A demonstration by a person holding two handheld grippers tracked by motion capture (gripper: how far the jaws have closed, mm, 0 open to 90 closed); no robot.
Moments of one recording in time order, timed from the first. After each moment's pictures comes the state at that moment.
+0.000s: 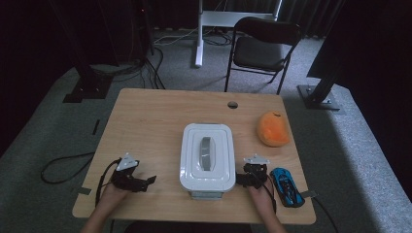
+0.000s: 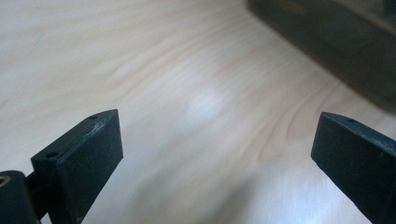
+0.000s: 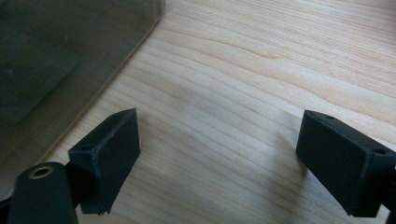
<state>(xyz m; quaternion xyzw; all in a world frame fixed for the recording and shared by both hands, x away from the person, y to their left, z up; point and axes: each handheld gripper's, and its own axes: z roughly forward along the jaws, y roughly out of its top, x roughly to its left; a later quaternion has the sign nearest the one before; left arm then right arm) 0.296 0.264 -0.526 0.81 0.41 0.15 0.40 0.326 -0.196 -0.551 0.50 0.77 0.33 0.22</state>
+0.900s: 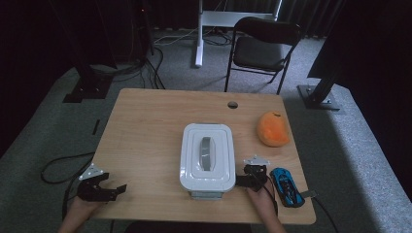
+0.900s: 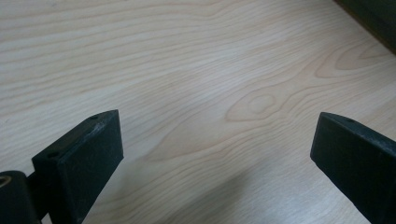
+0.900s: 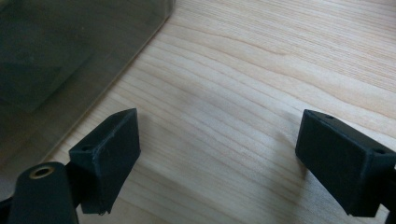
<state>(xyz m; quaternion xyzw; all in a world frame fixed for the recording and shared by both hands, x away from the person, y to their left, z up) 0.268 0.339 -0.529 0.78 0.47 0.13 0.38 0.322 -0.197 -0.552 0.49 0.78 0.34 0.21</state>
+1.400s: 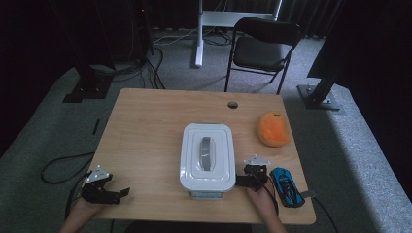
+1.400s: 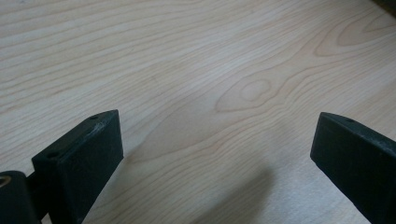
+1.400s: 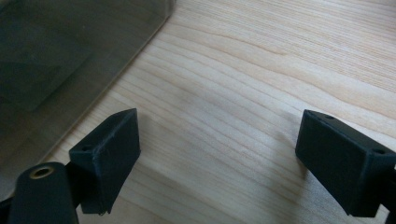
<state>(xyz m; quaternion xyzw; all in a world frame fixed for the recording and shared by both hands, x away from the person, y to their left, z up) 0.267 0.330 -0.537 0.80 0.45 0.13 0.36 0.322 -0.198 -0.552 0.49 0.78 0.34 0.21</state>
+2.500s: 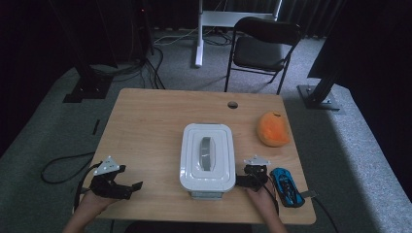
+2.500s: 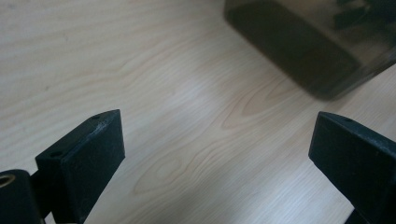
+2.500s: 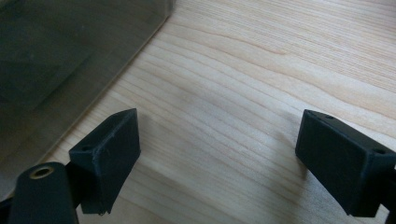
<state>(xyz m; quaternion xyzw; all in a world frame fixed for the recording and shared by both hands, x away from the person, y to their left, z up) 0.264 0.276 -0.469 0.81 0.40 0.13 0.40 0.322 -0.198 -0.552 0.48 0.78 0.34 0.21</state>
